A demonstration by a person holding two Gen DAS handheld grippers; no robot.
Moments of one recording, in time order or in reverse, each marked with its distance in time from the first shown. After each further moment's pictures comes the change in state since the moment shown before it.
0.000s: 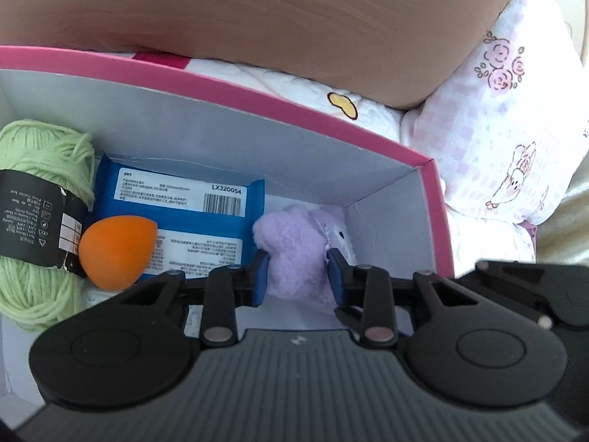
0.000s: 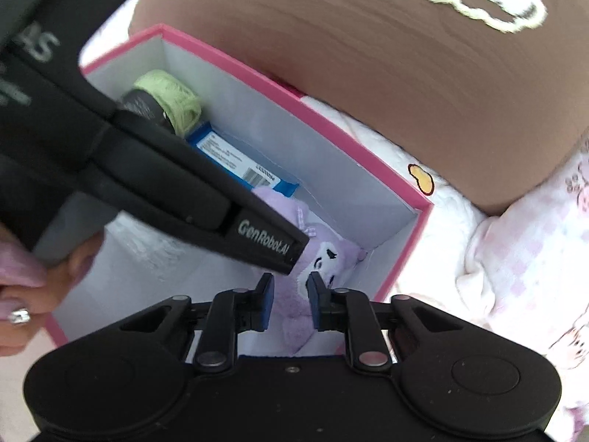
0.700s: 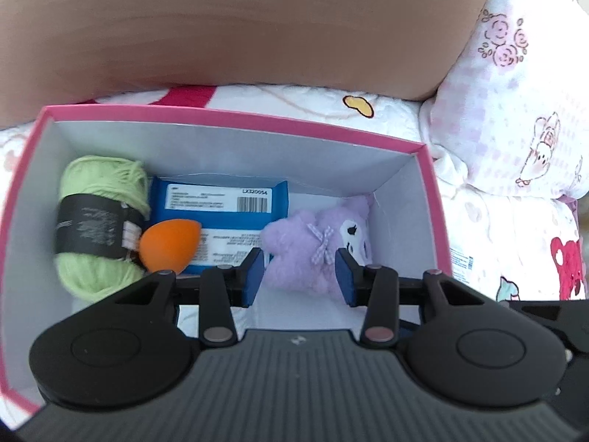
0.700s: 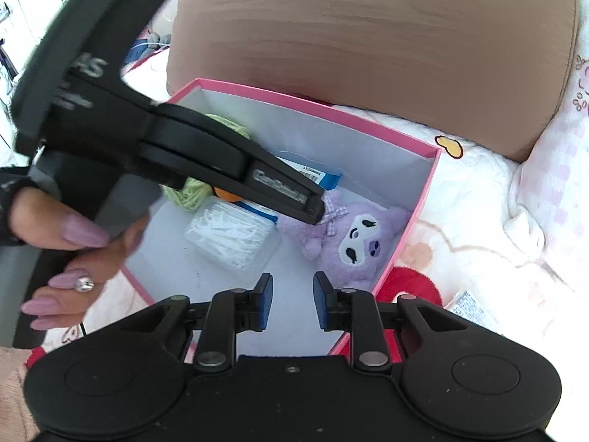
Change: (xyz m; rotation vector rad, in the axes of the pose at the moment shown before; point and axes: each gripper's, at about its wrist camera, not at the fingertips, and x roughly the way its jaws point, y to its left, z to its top) left arm -0.029 -0.048 0.003 0.105 -0.007 0.212; right arm -0.042 -0.017 -0.046 0.205 -0.095 0.252
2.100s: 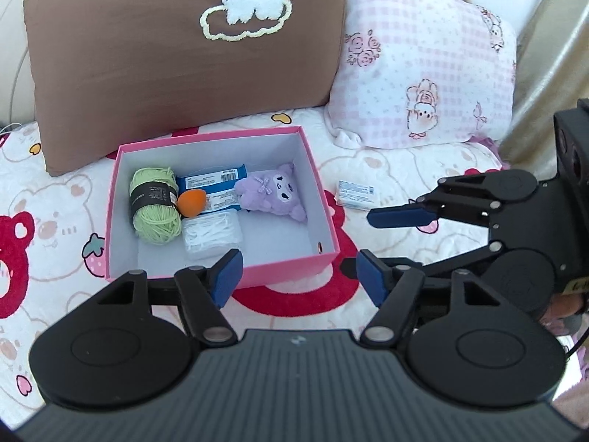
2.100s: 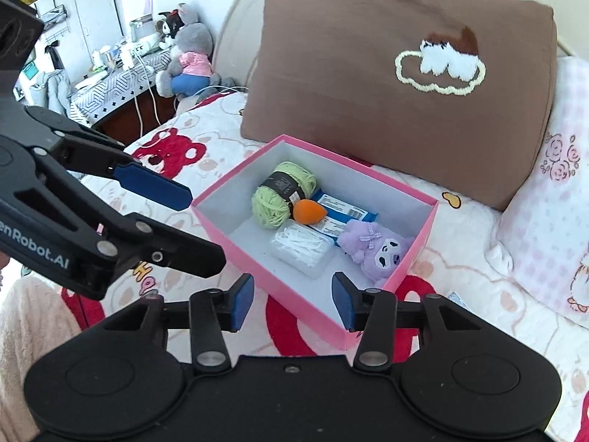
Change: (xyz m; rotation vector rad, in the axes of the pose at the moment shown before) left arm -0.236 -0.024 -0.103 0.240 -0.101 -0.033; right arm -0.124 0.058 -0.028 -0.120 -0.155 0.066
